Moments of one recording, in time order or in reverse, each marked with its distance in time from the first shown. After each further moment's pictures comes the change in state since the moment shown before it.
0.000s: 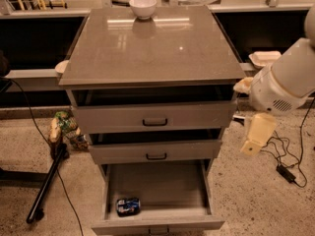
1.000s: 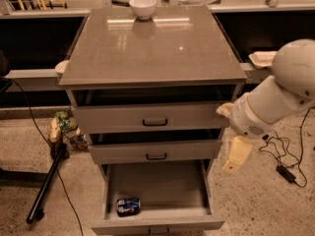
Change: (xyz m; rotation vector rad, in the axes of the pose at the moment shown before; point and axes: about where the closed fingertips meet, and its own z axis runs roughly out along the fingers) arm 0.006 0.013 0.081 -0.079 -0.054 -0.003
